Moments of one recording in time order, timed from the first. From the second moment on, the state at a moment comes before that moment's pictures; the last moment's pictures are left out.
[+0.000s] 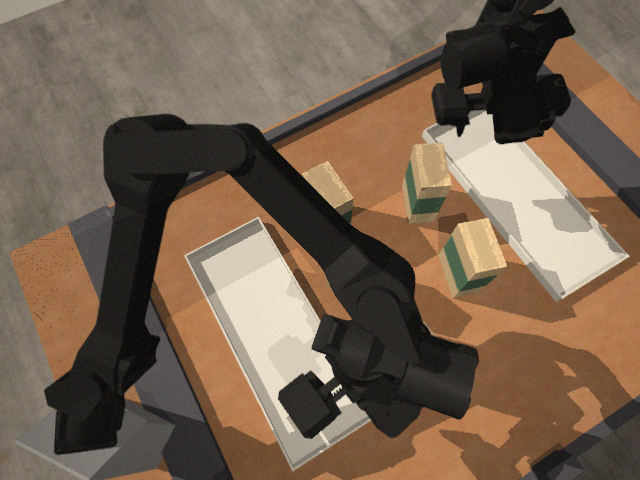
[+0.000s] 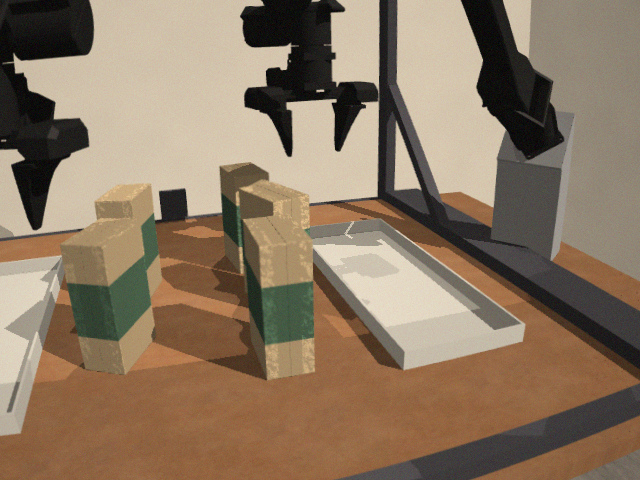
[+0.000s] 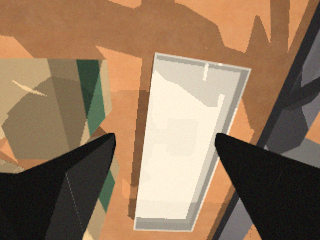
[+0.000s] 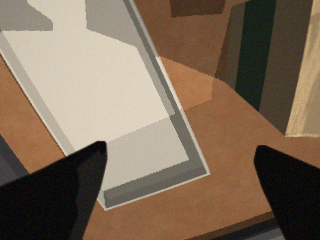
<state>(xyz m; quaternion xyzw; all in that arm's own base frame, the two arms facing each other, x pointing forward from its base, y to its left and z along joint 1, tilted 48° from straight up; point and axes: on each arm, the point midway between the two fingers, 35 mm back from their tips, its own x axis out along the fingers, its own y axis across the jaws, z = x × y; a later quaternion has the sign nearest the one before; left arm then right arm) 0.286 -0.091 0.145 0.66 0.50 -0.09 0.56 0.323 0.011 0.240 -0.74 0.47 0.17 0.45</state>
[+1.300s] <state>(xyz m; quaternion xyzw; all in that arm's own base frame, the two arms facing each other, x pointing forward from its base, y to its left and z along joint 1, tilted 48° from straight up) 0.254 -0.062 0.146 0.61 0.50 -0.05 0.61 0.260 -0.027 0.225 -0.74 0.47 0.17 0.45</state>
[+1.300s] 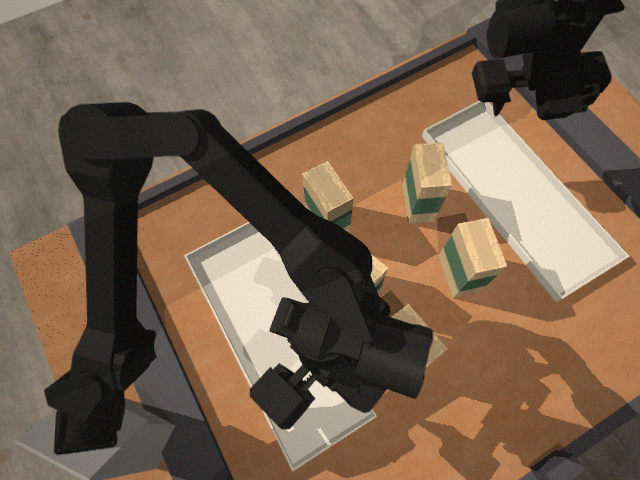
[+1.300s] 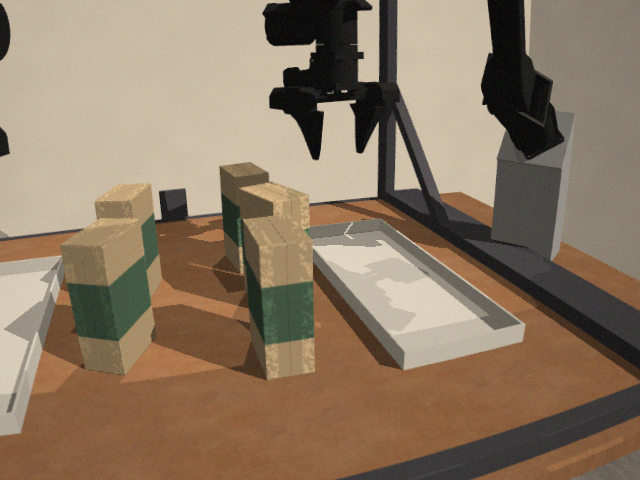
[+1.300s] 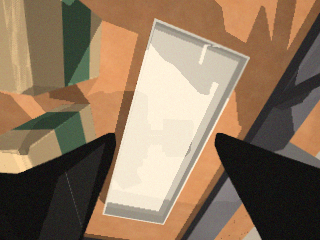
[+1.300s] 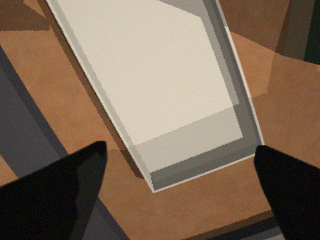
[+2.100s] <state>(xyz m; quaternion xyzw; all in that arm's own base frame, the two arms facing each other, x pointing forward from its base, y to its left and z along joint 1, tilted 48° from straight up) 0.313 0.022 0.260 0.60 0.50 -0.04 0.63 0.260 -0.027 0.225 -0.74 0.47 0.17 0.45</state>
